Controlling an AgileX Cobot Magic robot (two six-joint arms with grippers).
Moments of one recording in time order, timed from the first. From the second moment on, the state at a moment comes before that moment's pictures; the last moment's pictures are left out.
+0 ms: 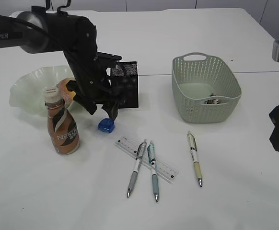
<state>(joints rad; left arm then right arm) -0.47 2.32 -1.88 -0.05 0.99 -0.04 0.24 1.27 -1.00 0.01 1.12 0.07</state>
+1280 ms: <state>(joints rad) -0.47 2.39 -1.89 -0.08 0.95 -0.04 0.24 1.27 -1.00 0.01 1.11 0.07</state>
